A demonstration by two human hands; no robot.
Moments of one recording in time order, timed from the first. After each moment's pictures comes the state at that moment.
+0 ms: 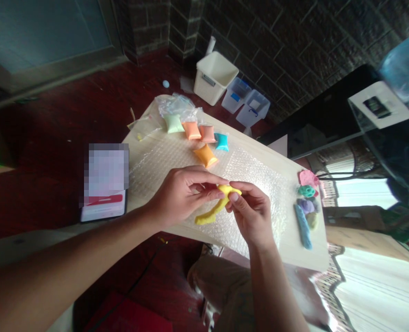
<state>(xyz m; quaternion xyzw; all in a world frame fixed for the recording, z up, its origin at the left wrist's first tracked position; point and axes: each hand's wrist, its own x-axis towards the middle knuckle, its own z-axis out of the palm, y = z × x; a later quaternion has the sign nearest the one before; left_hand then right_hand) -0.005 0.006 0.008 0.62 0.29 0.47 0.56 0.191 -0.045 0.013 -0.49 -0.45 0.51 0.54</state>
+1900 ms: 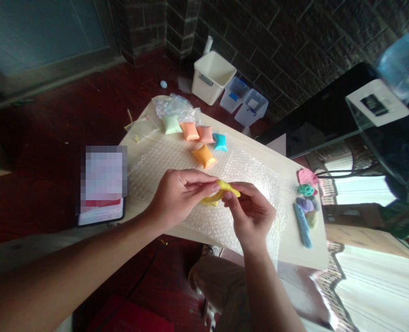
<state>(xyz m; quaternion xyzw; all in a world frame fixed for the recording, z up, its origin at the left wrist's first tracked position) 0.004 0.001 0.002 0.49 0.33 0.49 0.64 0.175 -0.051 0.012 -0.53 -0.55 0.29 0.57</state>
